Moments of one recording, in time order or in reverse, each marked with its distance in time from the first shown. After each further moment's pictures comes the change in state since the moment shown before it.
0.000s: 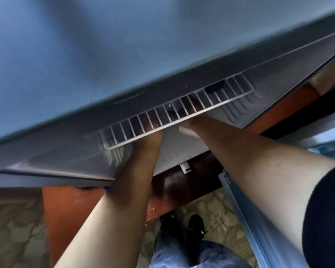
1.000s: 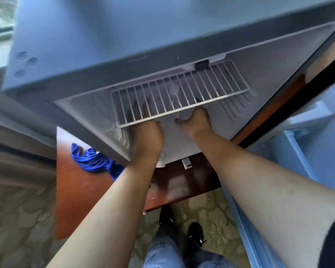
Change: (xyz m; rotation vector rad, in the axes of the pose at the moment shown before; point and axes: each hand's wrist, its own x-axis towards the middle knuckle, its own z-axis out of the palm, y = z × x) left_hand -0.018 -0.012 -0.015 0.501 0.125 0.096; right_hand -0.073 -0.014 -0.007 0.357 0.115 0.185
